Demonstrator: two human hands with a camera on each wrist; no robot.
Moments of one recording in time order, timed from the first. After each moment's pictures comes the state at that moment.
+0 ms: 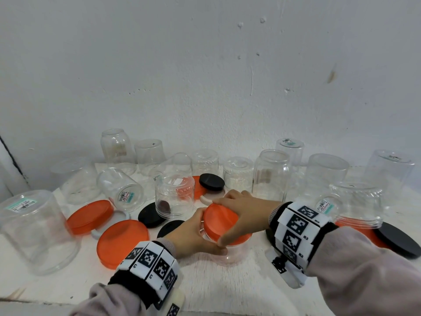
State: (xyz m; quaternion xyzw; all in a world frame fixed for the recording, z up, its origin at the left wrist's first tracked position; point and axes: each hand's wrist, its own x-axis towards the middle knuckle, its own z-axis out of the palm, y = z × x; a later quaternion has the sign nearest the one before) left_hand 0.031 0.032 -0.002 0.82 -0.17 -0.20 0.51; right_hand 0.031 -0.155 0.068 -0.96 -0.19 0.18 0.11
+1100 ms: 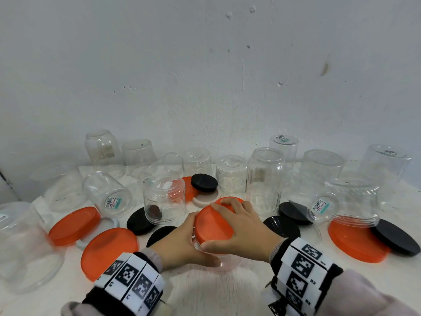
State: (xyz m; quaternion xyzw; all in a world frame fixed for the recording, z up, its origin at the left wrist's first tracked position) left_hand 0.033 0.033 -0.002 0.84 -0.18 -0.19 0.48; right_hand 0.009 -0.157 0.028 -0.96 -0.16 0.03 0.23
